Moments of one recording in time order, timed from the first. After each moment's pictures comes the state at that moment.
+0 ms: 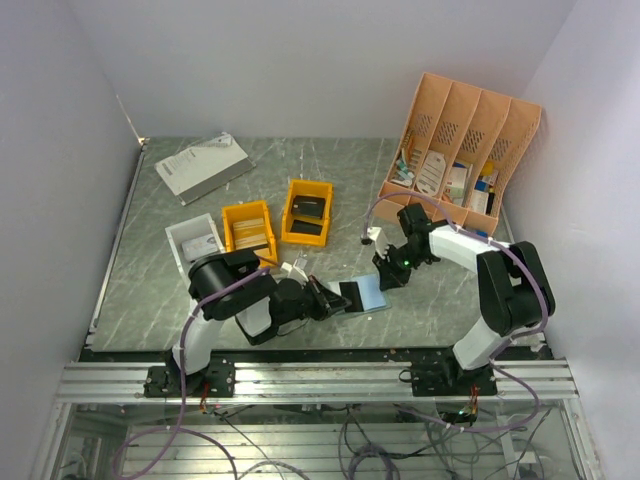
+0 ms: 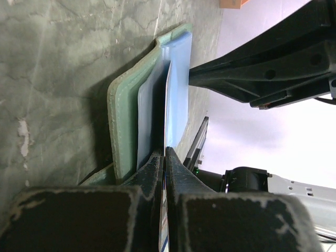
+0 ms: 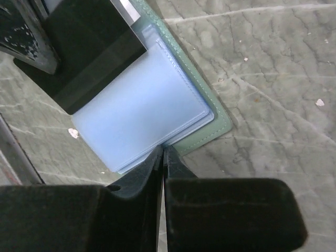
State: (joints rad) left arm -0.97 2.06 0.40 1.38 0.09 -1.44; right arm 0.30 1.63 0.89 -0.62 -0.59 -0.73
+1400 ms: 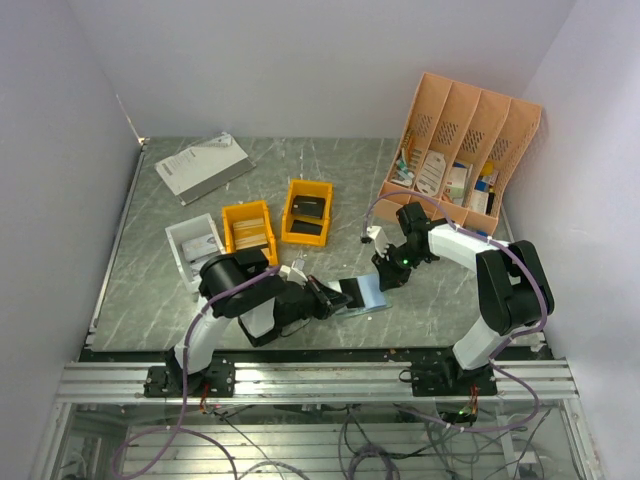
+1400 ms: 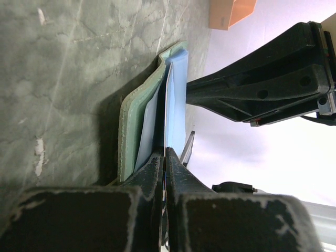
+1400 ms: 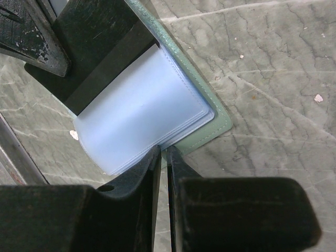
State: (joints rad) left arm -0.99 2.14 0.42 1.48 0.03 -1.53; right arm 0.30 1.66 0.91 -0.64 -0.56 -0.69
